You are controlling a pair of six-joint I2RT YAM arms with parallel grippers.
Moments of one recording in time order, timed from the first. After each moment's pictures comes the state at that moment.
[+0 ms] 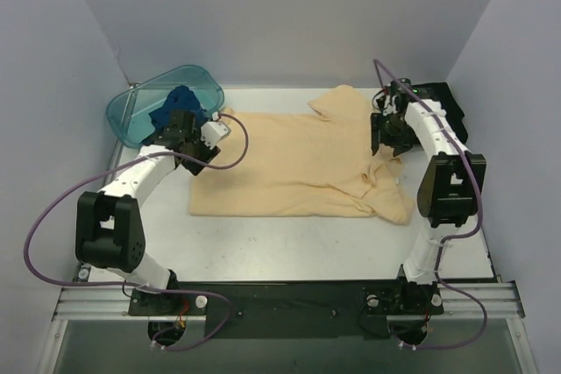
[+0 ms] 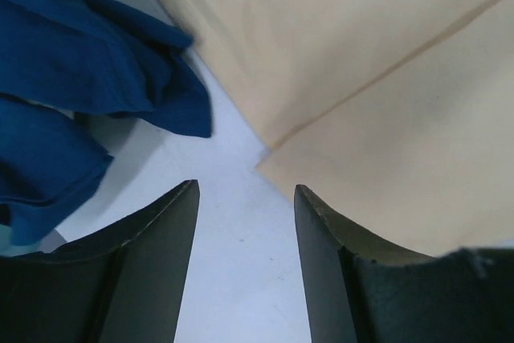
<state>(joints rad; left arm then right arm) -0.18 1.57 1.08 -0.49 0.03 0.63 0.08 1.94 1.65 -1.04 0.05 0.02</state>
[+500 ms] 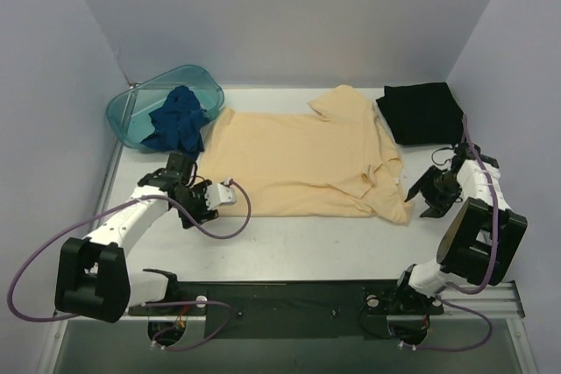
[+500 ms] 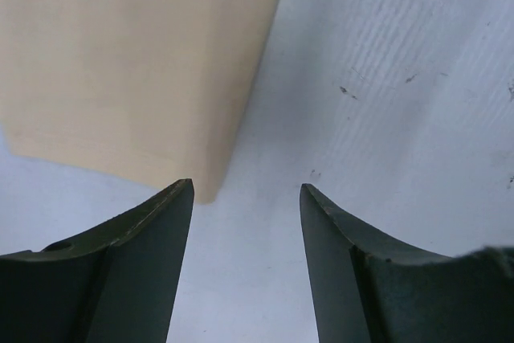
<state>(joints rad) -0.22 1.25 0.80 -0.77 0.27 1.04 -0.41 1.48 1.01 -0.92 -0.15 0.33</state>
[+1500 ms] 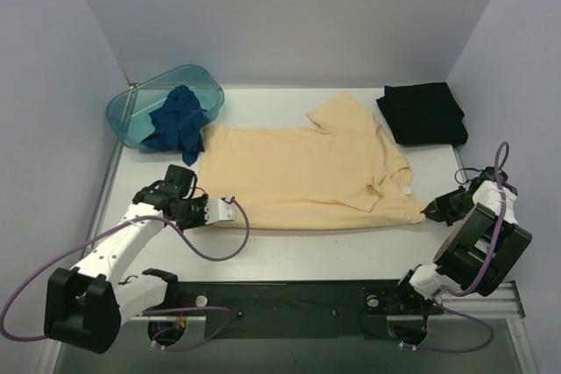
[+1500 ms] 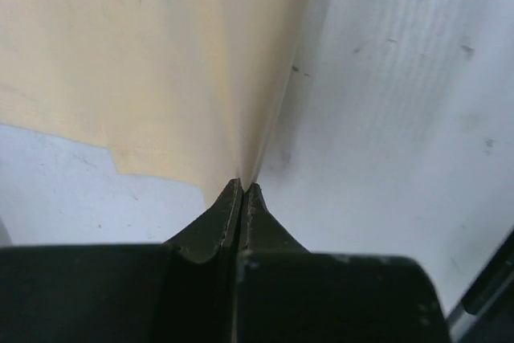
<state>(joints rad) -0.26 1.13 0.66 -0.75 0.22 1.16 -0.66 1.46 0.81 -0.76 -0.30 0.53</state>
